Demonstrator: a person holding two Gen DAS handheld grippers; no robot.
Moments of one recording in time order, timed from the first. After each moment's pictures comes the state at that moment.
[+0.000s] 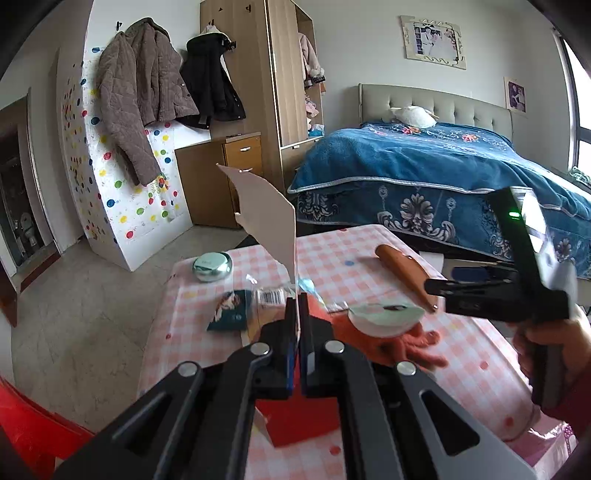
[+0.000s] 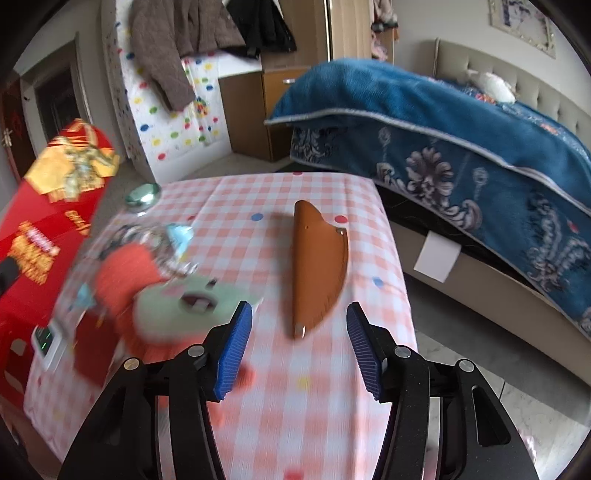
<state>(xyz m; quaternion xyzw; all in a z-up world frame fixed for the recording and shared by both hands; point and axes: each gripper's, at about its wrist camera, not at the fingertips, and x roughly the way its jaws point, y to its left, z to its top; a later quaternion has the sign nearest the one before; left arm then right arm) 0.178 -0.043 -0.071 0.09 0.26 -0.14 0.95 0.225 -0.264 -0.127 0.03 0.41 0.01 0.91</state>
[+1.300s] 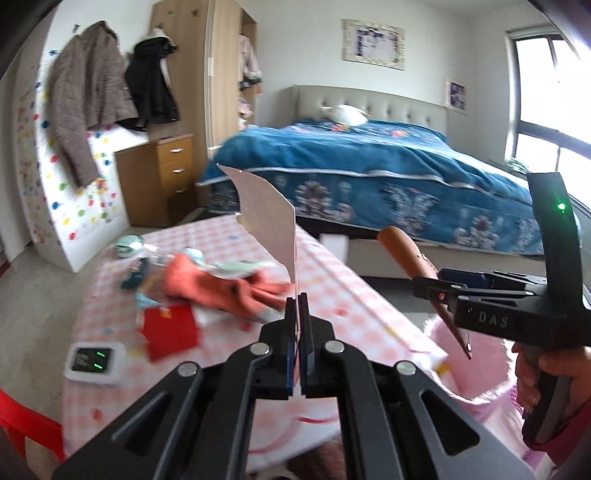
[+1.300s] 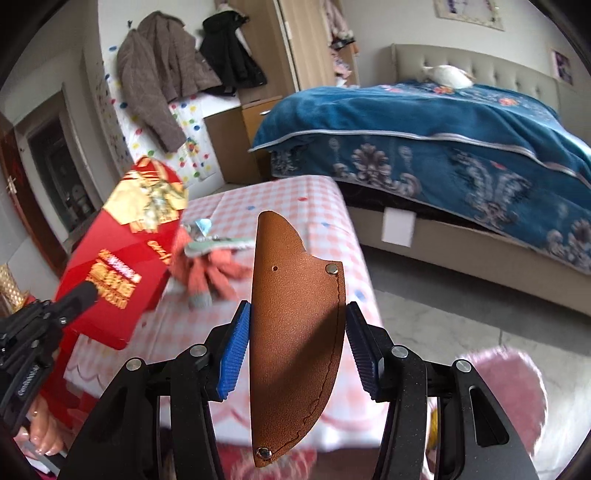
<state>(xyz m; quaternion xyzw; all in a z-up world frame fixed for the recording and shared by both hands) 0.042 -0.108 -0.082 0.08 0.27 -0.28 0.92 0.040 -0.298 -0.094 0.11 0.35 -0.02 0.93</state>
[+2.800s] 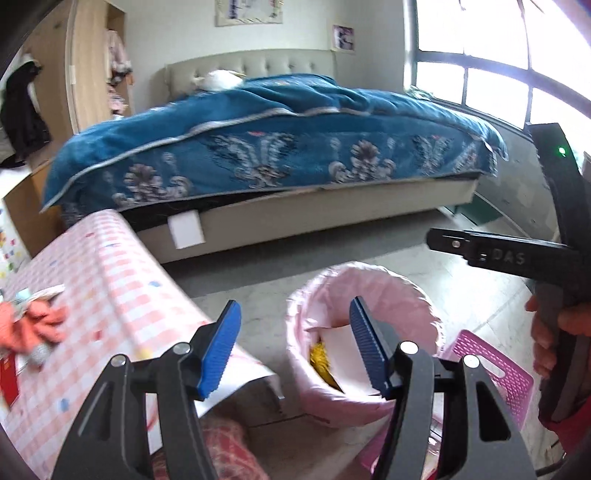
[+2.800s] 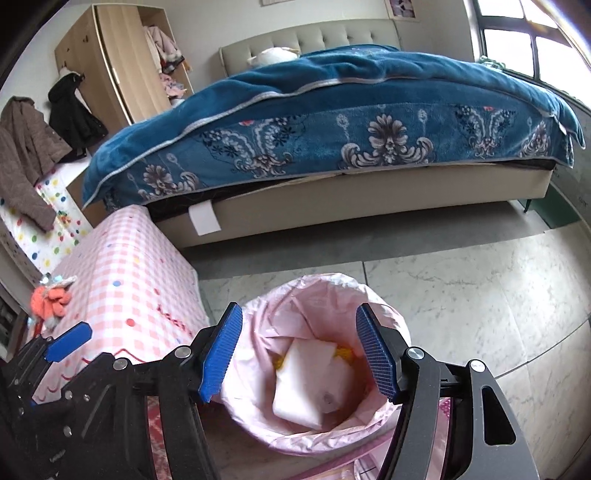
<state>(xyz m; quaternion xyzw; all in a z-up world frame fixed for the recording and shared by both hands) -0.013 -0.297 -0.138 0.18 0.30 -0.43 0.83 -0.115 -0.499 -0.137 0.22 0.34 -0.25 0.88</state>
